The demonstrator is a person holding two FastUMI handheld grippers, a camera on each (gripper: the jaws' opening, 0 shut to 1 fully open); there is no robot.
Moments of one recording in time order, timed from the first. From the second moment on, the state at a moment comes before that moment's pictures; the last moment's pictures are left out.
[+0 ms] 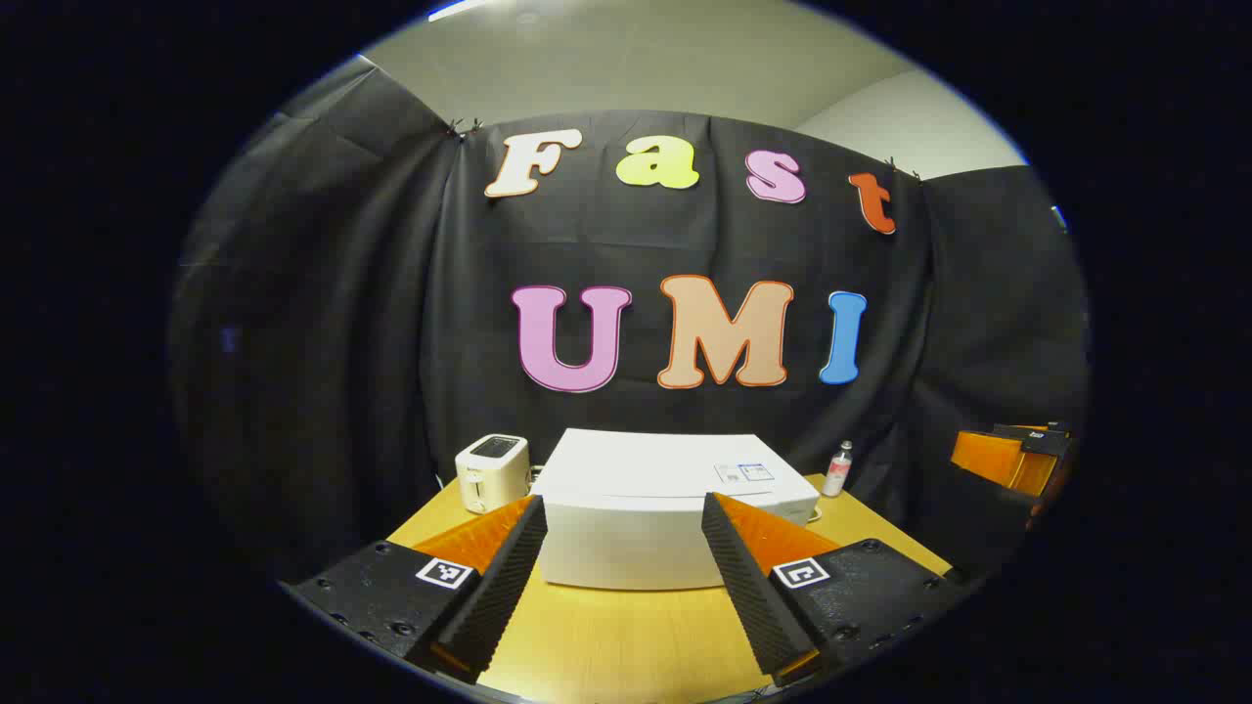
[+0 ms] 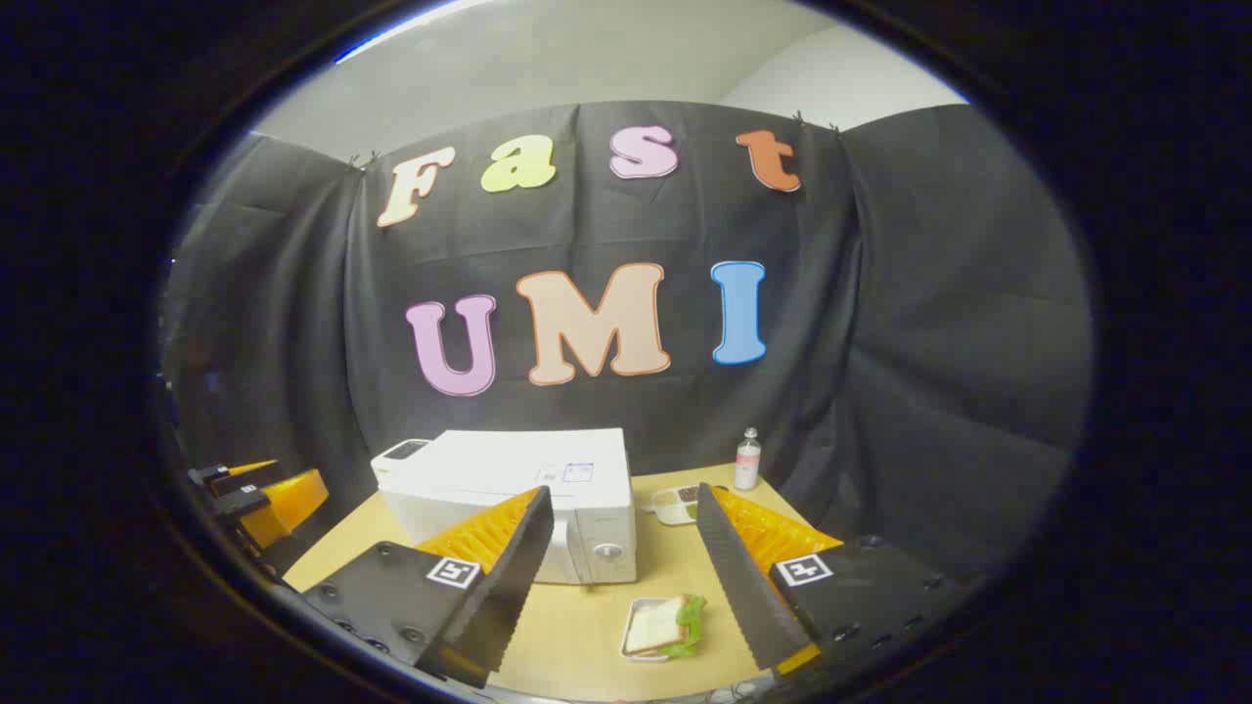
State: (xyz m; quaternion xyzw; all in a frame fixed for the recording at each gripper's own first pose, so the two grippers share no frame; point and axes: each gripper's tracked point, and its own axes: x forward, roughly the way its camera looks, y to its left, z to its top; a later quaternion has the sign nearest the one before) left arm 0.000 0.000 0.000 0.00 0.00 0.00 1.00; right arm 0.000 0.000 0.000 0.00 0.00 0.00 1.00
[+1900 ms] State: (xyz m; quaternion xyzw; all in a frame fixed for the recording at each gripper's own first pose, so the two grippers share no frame) left arm 0.095 -0.136 -0.180 -0.03 0.23 -0.10 0.97; right arm 0.012 -0.104 -0.056 0.02 0.08 -0.07 0.99
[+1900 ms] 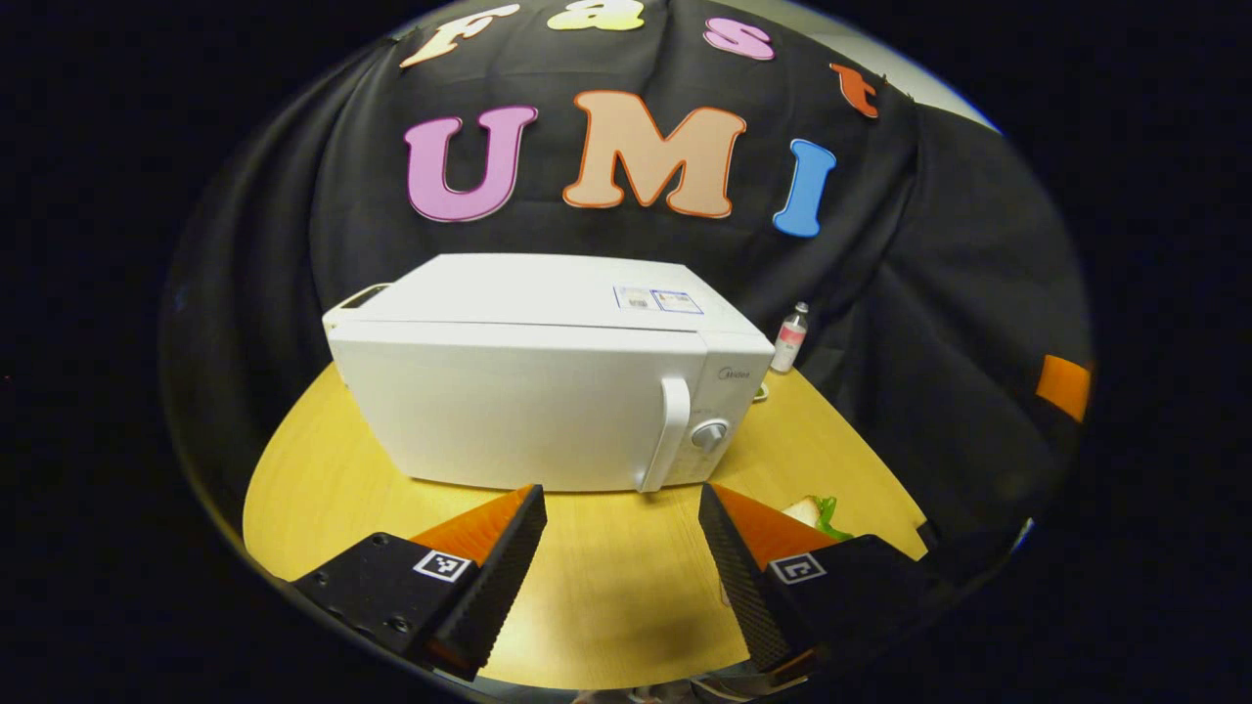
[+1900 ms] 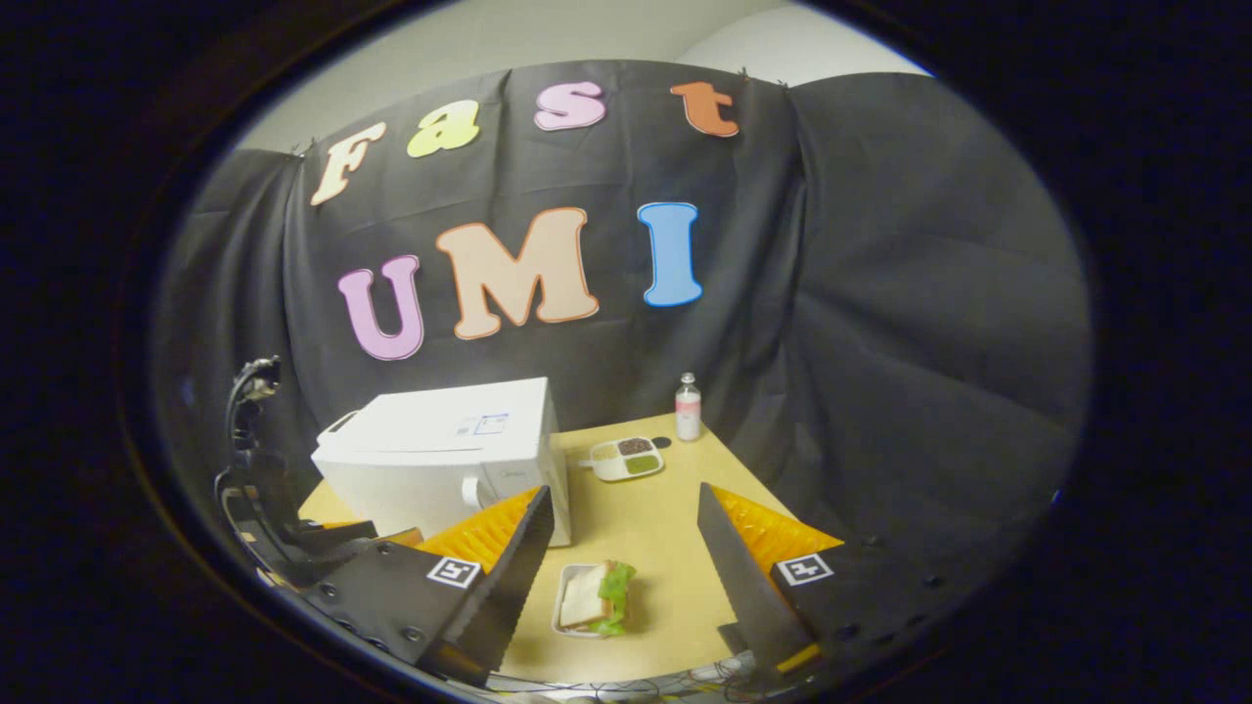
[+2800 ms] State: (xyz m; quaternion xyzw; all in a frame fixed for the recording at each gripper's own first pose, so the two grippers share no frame) left arm 0.178 -0.189 -0.261 -0.02 0.32 -0.12 0.94; right arm -0.016 -0.129 -0.084 0.06 0.12 -0.12 0.98
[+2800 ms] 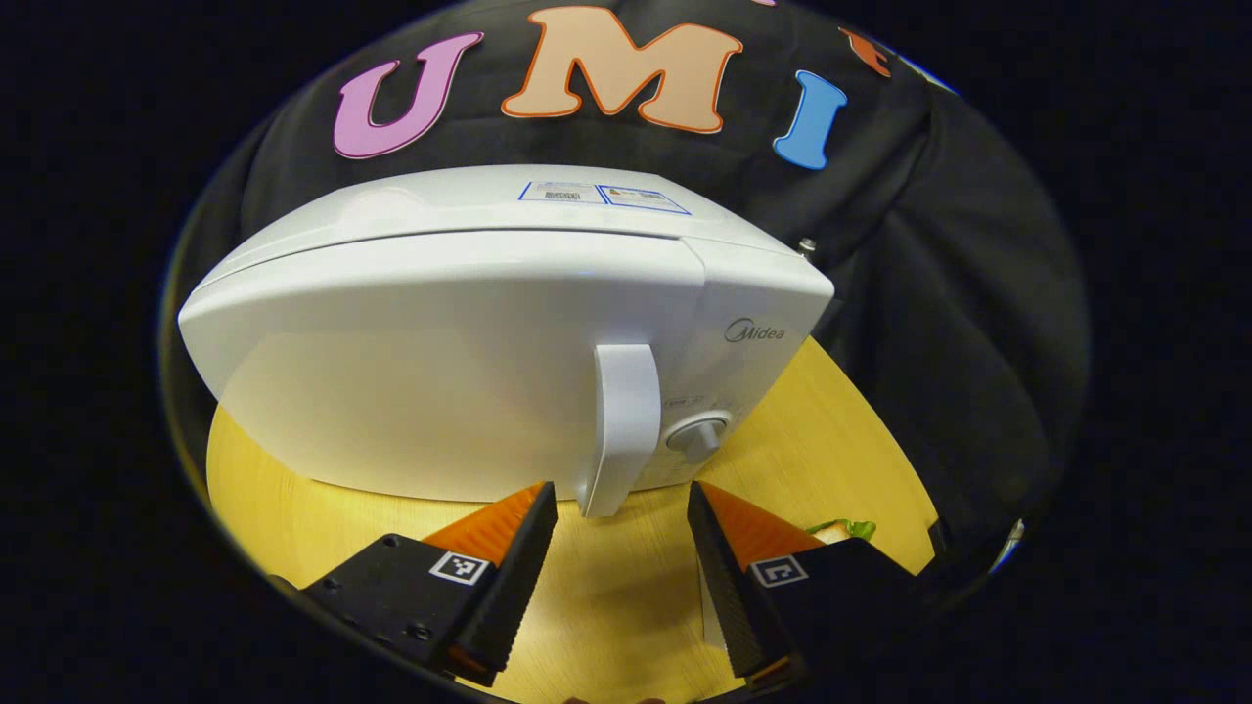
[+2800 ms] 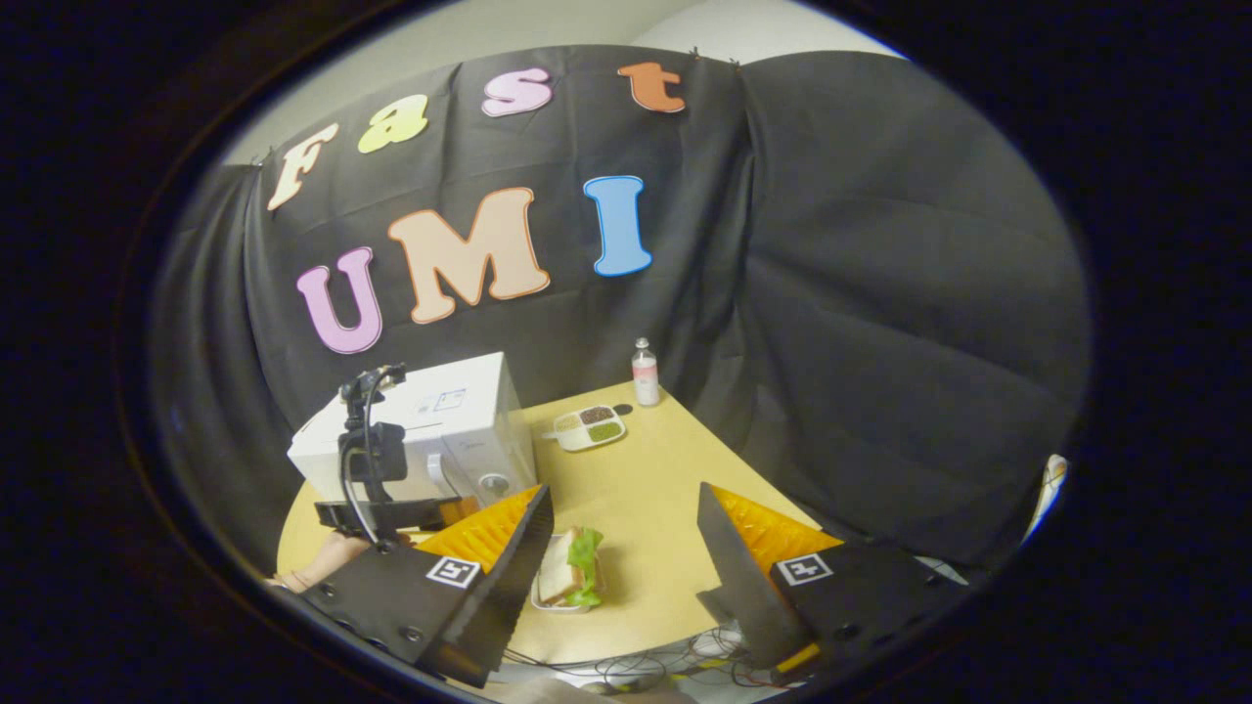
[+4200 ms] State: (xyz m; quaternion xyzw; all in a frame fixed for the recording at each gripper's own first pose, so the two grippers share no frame) left arm 0.194 -0.179 -0.274 0.02 0.30 -0.10 0.95; right arm -0.035 -0.142 -0.112 0.11 0.15 -0.12 0.98
